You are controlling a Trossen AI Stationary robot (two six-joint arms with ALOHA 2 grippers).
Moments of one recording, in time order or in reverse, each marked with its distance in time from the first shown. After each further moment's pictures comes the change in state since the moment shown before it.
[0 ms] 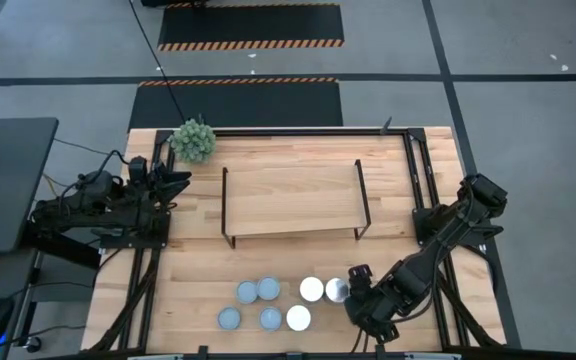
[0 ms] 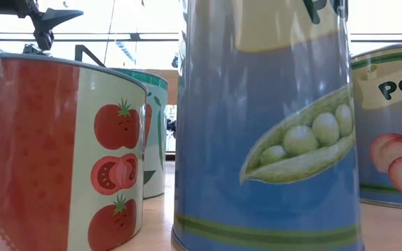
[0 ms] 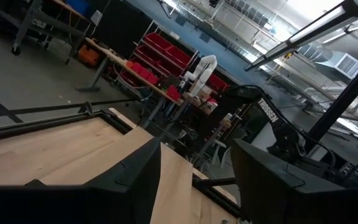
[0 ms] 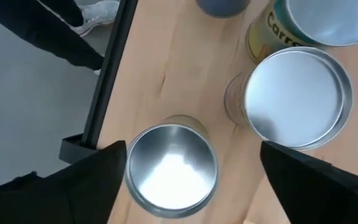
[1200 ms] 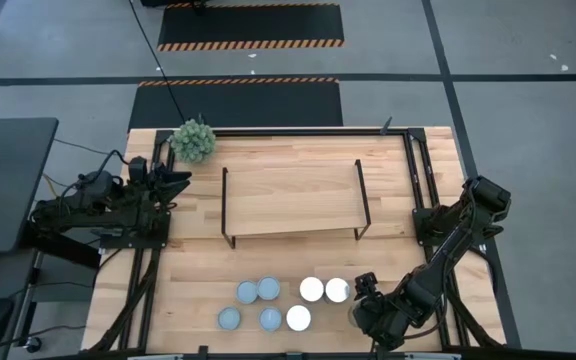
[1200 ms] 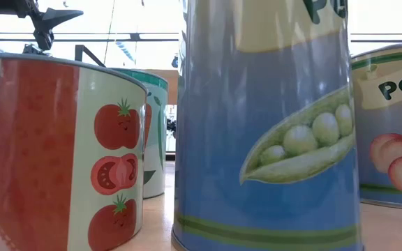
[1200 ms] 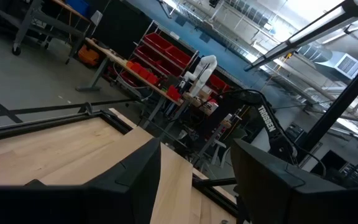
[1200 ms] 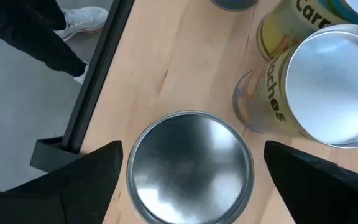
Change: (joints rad) left arm 0.000 0.000 0.000 0.000 0.000 0.000; right arm 0.103 -0.001 -0.152 0.162 0.132 0.042
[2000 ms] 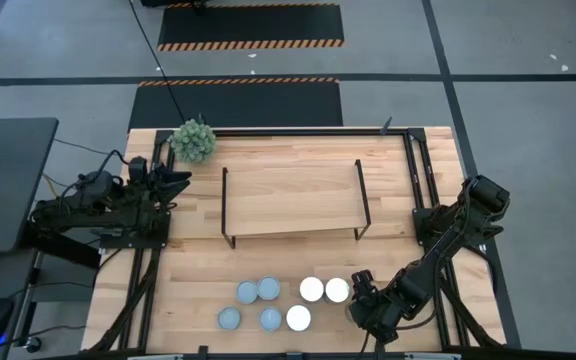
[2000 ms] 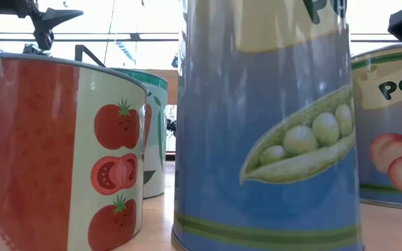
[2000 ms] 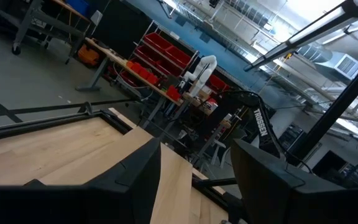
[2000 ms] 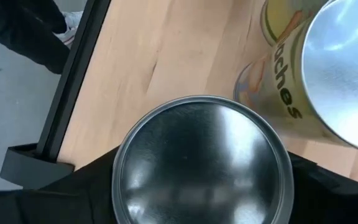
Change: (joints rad) left arm 0.000 0.000 0.000 0.001 0.000 -0.014; right arm -0.042 0.000 -0.131 0.155 -0.043 -0.005
